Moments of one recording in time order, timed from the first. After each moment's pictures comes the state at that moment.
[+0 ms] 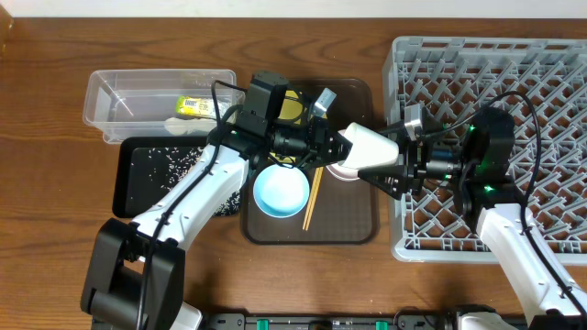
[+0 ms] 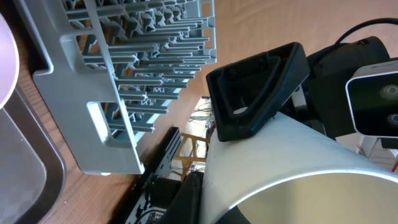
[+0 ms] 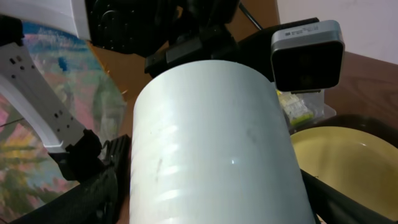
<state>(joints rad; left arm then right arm) -0.43 1.66 1.13 -0.16 1.18 -0.85 0.06 1.32 0.71 0.23 -1.36 0.01</state>
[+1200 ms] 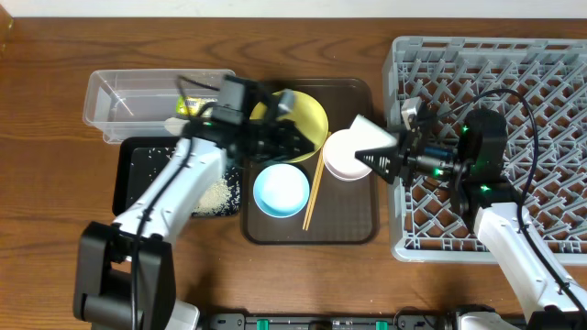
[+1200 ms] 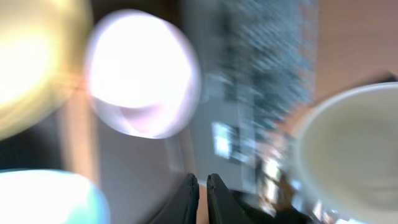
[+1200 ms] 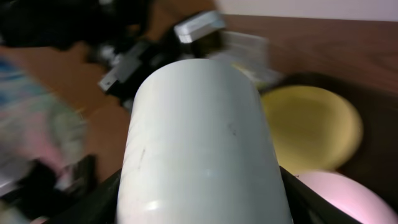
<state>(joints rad) -0.28 1.65 1.14 -0.51 0.82 -0.46 0.08 1.33 0.71 0.15 -1.06 0.12</state>
